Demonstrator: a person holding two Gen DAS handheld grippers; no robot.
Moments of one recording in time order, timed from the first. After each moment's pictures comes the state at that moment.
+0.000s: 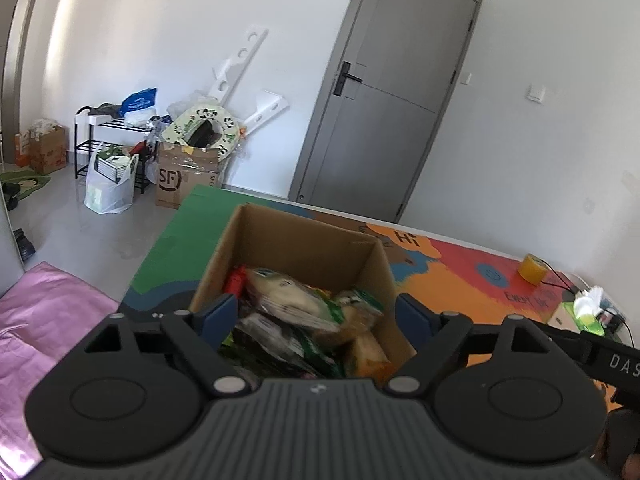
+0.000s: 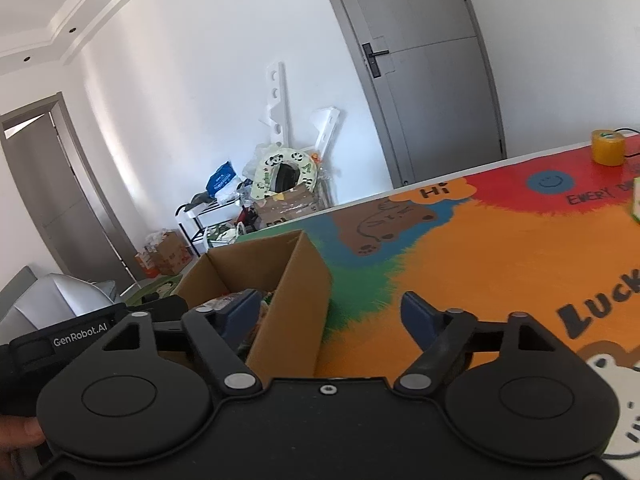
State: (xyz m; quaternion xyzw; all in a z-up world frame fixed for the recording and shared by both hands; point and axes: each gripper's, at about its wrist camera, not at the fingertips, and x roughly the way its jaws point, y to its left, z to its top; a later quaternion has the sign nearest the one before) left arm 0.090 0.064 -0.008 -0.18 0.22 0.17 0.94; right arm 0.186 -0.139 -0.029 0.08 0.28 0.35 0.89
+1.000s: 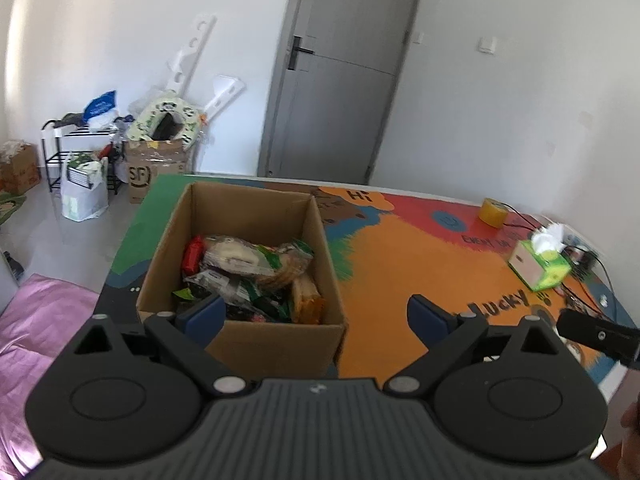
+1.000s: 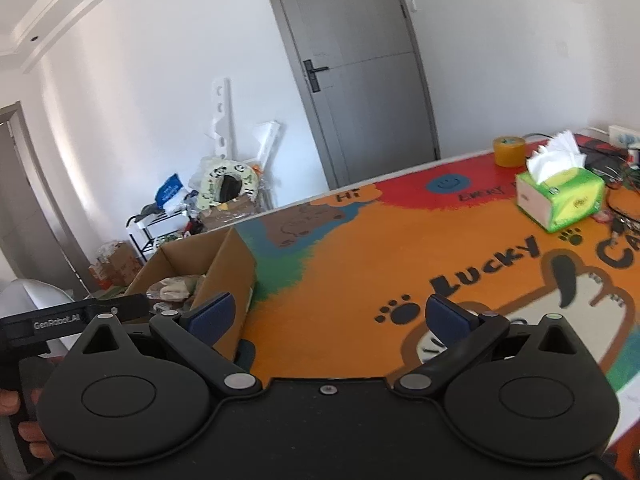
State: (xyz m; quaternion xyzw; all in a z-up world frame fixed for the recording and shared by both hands) left arm 0.067 0.009 0.005 -0.13 0.27 0.12 0.95; right arm 0.137 -0.233 -0.017 0.08 0.28 0.26 0.92
